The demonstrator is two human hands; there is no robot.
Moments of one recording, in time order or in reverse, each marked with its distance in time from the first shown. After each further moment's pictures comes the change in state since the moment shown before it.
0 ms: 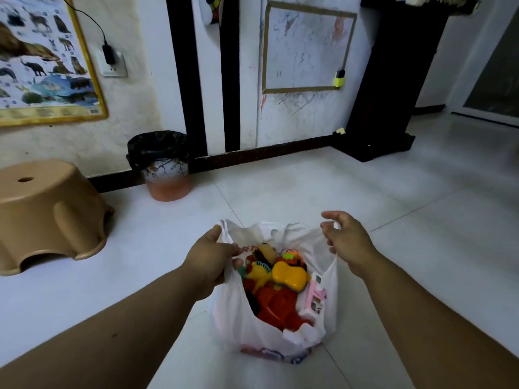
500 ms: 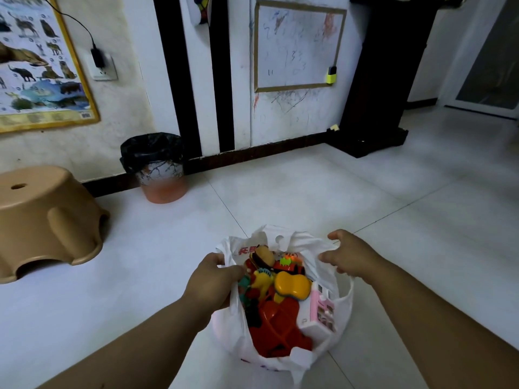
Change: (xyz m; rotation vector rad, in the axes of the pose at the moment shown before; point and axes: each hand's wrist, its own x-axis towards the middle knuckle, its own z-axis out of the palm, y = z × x) left_hand -0.025 -0.030 0.011 0.246 0.031 0.014; right_hand -0.010 0.018 -0.025 -0.479 -0.171 0.143
